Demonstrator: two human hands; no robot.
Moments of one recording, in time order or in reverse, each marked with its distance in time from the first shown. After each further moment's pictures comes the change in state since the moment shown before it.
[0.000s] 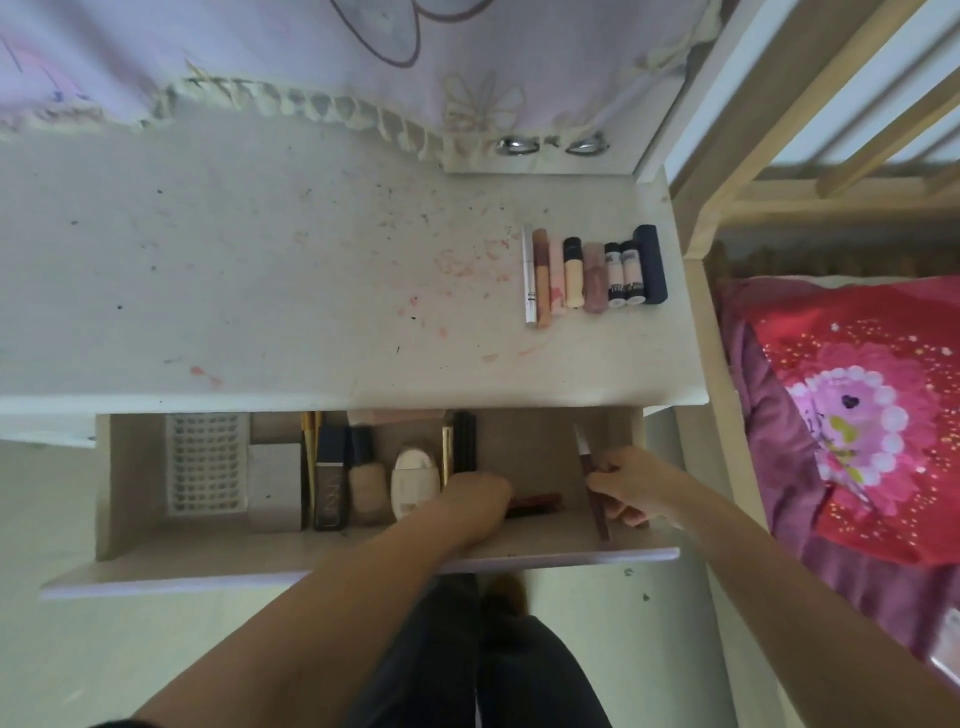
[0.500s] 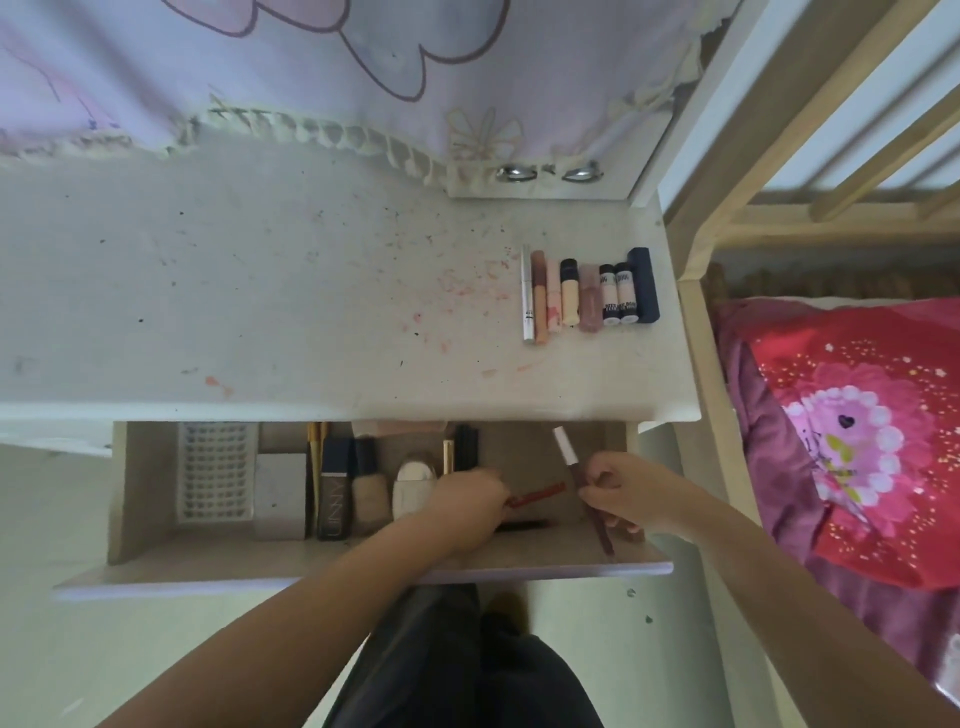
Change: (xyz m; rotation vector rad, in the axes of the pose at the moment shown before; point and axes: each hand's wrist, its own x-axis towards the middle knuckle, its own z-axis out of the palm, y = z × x) left_hand -0.031 0.002 -0.026 0.033 0.178 0.055; right_hand -0.032 -0.012 -0.016 -0.154 -0.051 -0.256
